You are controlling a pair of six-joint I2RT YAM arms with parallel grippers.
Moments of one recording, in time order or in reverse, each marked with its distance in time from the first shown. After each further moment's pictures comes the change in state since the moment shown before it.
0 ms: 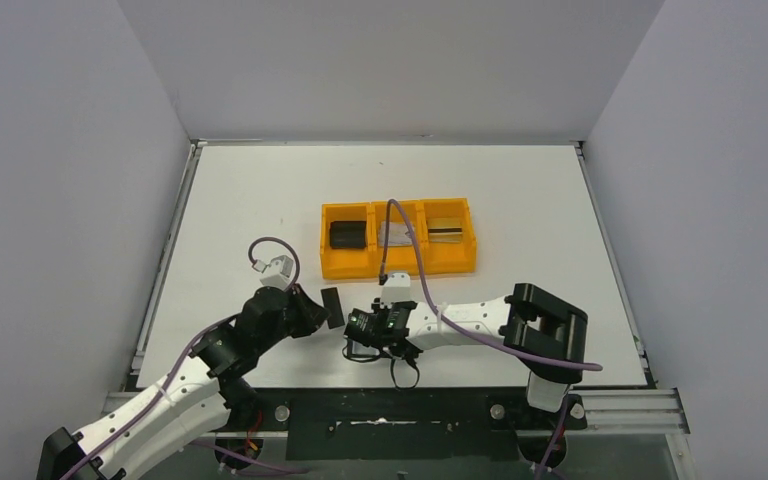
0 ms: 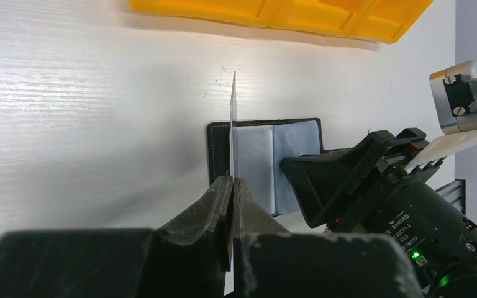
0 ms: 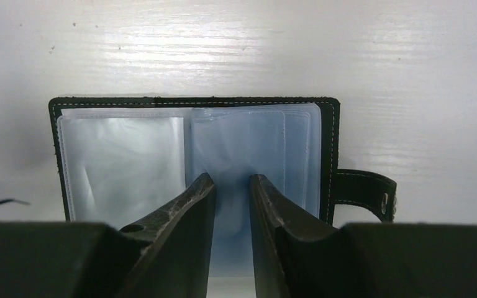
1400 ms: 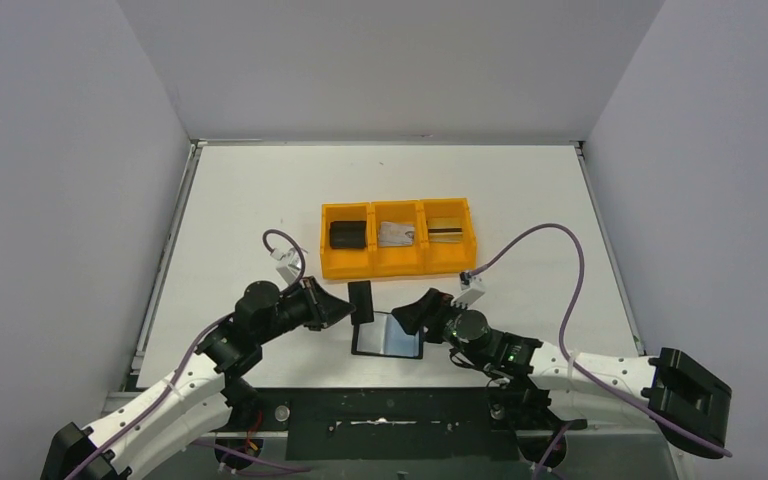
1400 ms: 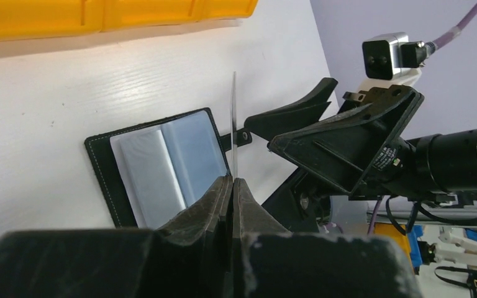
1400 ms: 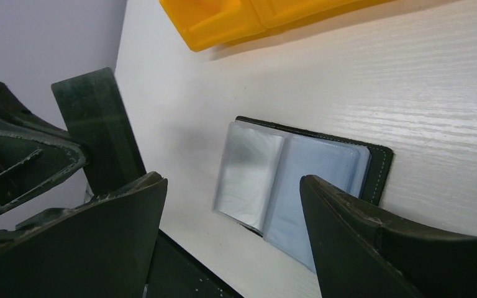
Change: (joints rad) left arm 0.047 0.046 -0.041 0.340 0.347 -0.008; right arm -0.175 -0.801 -0.794 0.937 -0.245 -0.150
